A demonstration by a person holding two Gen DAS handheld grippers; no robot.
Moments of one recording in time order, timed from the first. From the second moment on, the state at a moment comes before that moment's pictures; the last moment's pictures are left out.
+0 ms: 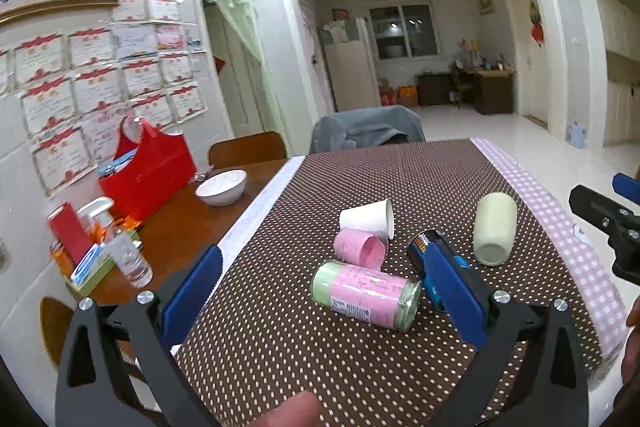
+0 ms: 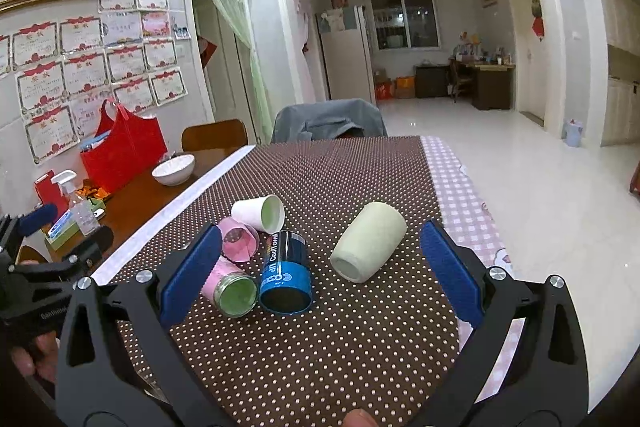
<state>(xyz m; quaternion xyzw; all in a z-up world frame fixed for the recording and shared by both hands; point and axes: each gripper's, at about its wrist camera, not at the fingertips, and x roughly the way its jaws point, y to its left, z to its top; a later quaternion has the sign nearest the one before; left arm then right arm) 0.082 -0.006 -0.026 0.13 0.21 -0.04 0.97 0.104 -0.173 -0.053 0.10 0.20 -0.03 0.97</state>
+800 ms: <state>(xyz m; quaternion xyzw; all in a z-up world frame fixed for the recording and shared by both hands) 0.305 -0.058 -0.090 0.34 0.35 -0.19 0.85 0.225 -0.223 -0.091 0.13 0.30 -0.08 0.94</state>
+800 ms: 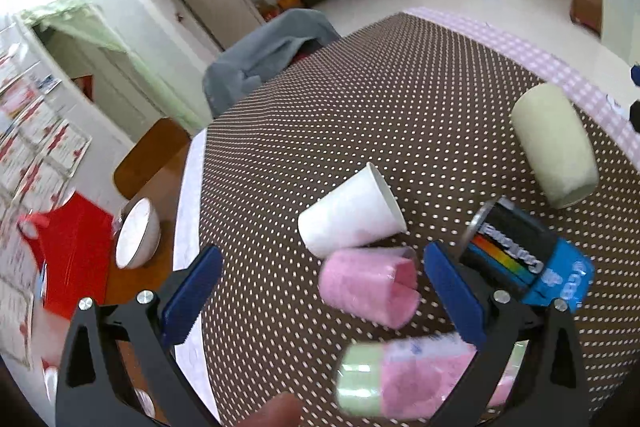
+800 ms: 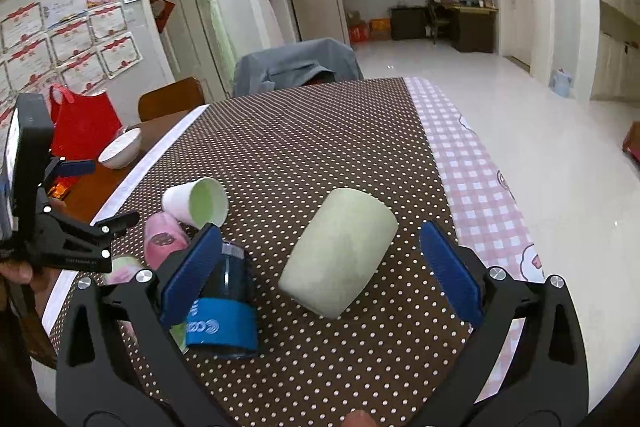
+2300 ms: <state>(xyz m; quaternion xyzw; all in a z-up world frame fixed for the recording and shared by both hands) 0.477 -0.087 -0.163 0.40 0.47 -0.30 0.72 0.268 -0.243 -0.118 0.16 0.34 -0.11 0.92</state>
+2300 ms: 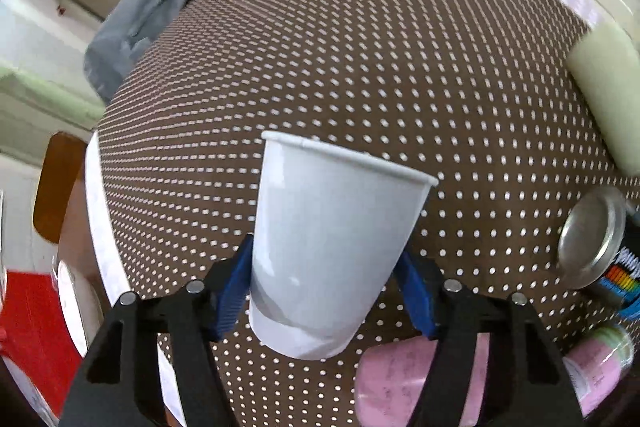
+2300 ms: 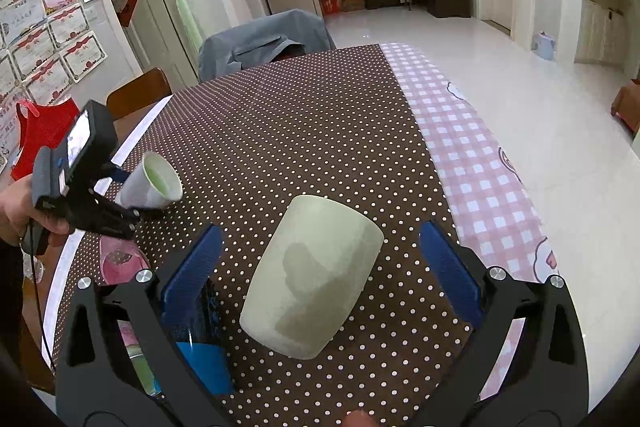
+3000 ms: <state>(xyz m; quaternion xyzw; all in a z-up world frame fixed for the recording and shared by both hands) 0.318 -0.068 -0.048 0.38 0.36 -0.30 0.79 0.183 -0.228 -0.083 0.17 0.29 -0.07 0.94</state>
